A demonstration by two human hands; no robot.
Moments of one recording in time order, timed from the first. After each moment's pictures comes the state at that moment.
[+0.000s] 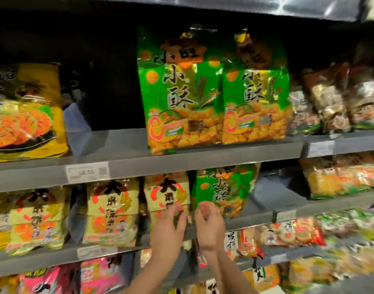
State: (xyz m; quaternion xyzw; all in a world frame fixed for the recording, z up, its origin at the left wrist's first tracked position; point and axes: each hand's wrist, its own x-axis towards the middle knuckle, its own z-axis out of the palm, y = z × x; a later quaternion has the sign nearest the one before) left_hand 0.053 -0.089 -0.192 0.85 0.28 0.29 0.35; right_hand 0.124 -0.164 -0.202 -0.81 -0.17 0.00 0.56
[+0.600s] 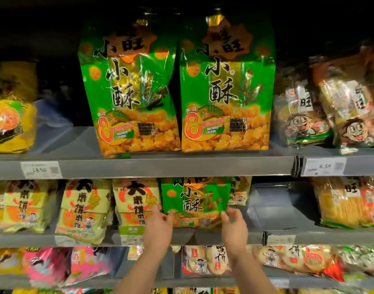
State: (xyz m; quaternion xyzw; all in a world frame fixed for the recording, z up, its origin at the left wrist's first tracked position) left_hand 0.163 -0.138 -0.208 0.76 0.50 0.23 0.35; right_hand 0.284 -0.256 -0.232 -0.80 -0.08 0.13 0.58
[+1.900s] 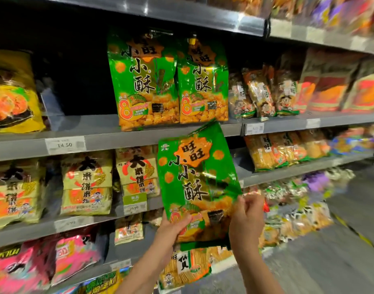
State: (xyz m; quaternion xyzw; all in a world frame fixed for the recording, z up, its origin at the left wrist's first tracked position) left_hand 0.004 -0.210 -0.203 0.54 0.19 0.08 0.82; right_hand 0.048 -0.352 -0.135 -0.77 -0.05 -0.21 0.61
